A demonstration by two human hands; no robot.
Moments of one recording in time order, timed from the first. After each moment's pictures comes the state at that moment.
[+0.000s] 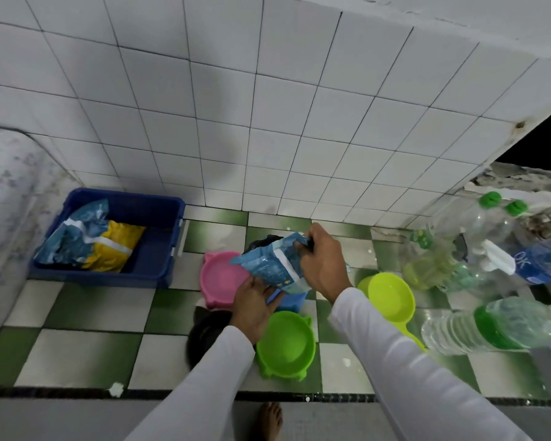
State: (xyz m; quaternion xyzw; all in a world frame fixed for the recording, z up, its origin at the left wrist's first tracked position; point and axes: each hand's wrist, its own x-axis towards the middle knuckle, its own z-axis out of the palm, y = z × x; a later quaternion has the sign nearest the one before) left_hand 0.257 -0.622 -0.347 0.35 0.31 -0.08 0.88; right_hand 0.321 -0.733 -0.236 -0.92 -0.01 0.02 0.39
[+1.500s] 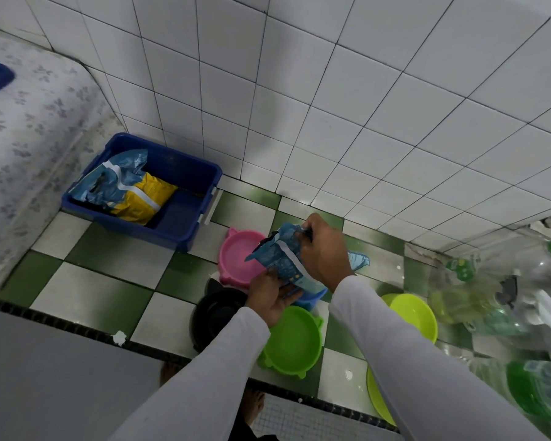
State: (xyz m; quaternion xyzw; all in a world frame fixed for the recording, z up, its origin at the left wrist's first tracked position) left_hand 0.267 -0.625 -0.374 0.25 0.40 -0.10 0.88; right_hand 0.347 -0.692 -0.263 -0.96 -0.16 0.08 0.23
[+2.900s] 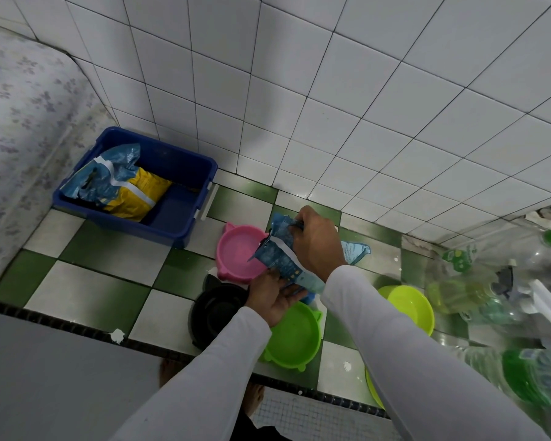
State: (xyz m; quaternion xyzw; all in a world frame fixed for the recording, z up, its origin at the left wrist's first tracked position) left_hand 0.262 -0.632 -0.373 0.21 0.39 -0.12 0.89; right_hand 0.348 -0.682 -0.263 -0.96 -0.16 0.10 0.19
